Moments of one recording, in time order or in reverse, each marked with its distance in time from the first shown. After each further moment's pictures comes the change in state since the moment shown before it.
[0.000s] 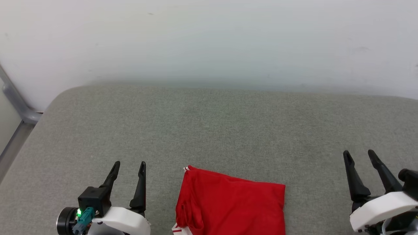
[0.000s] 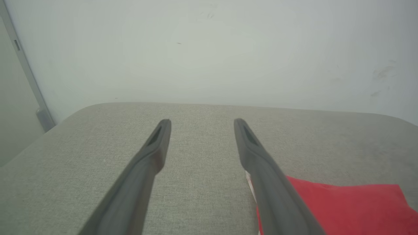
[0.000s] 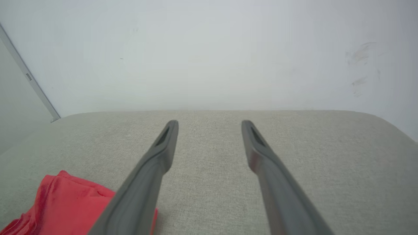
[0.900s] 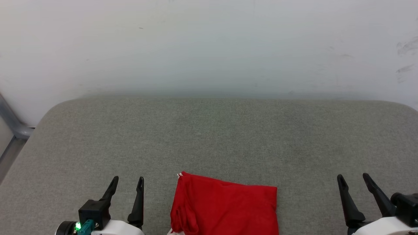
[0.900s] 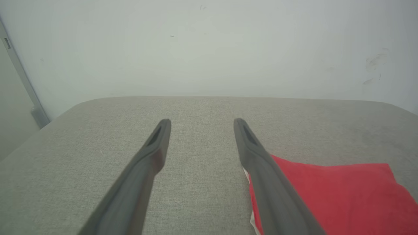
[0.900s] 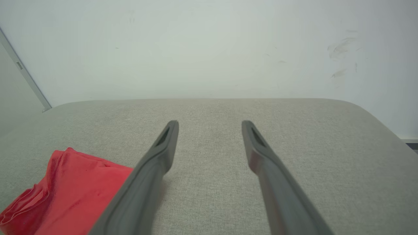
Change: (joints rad) left arm 0.067 0.020 -0.006 0.009 0.000 0.020 -0.005; right arm 0.177 0.079 -0.011 -0.174 -0.122 0.000 0.053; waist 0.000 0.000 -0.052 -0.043
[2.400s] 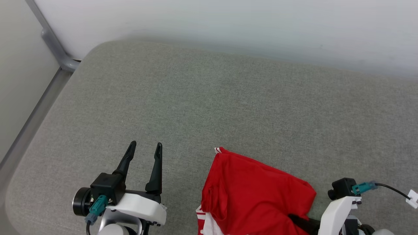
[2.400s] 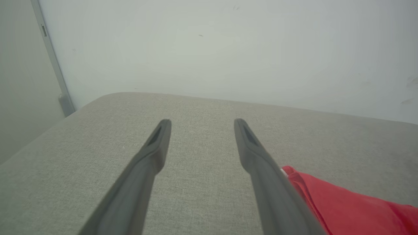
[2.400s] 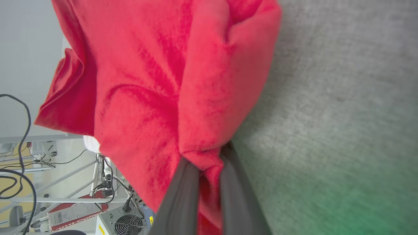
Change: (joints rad) left arm -0.119 -0.174 0.099 -0.013 0.136 -0.140 -0.010; right arm -0.261 -0.184 0.347 0.453 0.653 0.001 0.520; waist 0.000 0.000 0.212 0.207
